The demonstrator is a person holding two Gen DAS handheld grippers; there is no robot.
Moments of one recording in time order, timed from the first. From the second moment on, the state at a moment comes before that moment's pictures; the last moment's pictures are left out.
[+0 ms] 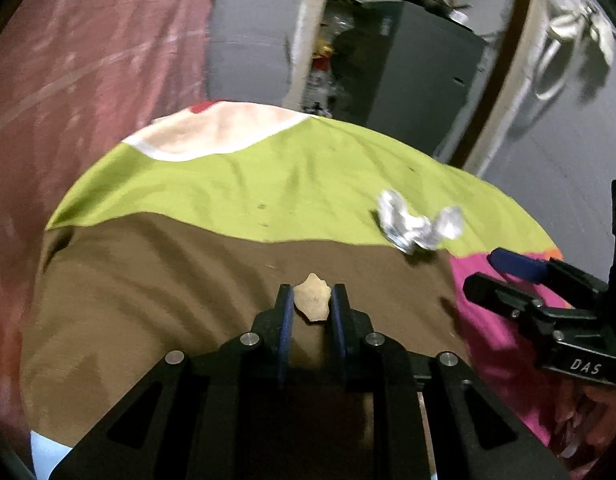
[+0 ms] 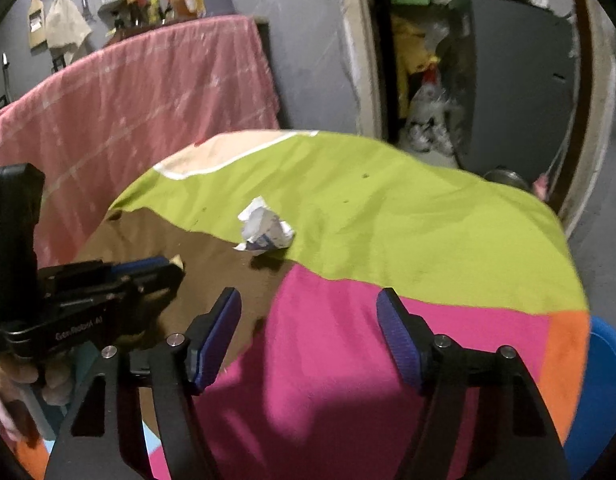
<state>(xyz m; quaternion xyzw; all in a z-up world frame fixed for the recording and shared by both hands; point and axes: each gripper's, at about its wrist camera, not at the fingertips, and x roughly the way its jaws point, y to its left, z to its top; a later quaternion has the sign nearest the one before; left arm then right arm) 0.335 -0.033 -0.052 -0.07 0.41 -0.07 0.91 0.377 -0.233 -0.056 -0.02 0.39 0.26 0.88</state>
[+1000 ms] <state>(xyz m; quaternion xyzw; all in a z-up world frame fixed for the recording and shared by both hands) 0.318 -0.026 -0.031 -0.12 0.37 -0.06 0.92 0.387 -0.194 -0.053 -0.08 0.37 0.28 0.88</state>
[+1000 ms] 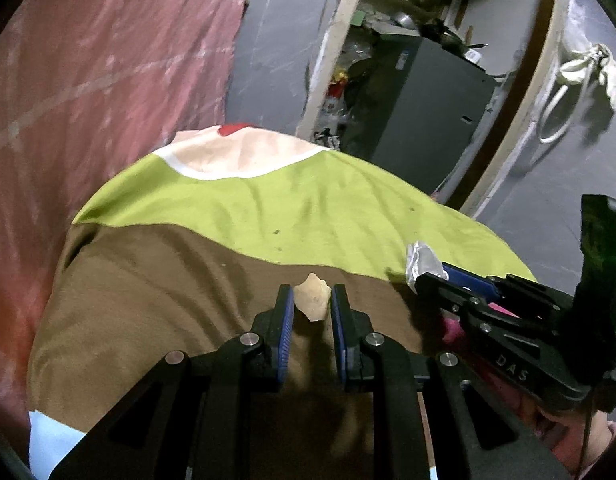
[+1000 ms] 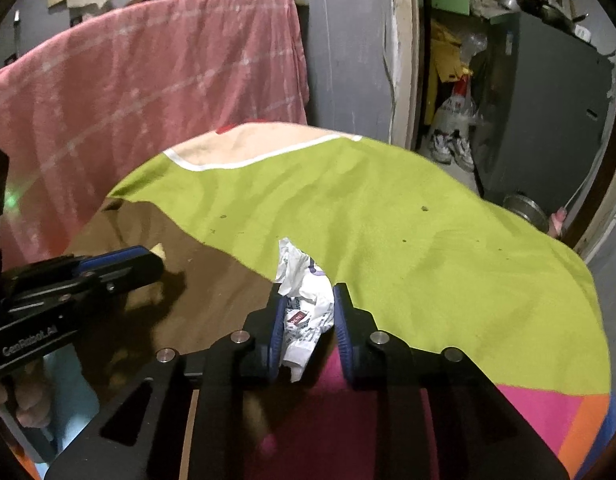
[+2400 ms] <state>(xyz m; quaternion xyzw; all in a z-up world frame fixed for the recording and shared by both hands) 0.202 -0.241 0.094 -0.08 0.03 -0.21 0.97 0.181 -0.419 0.082 -0.01 -0.03 0.00 1.00</state>
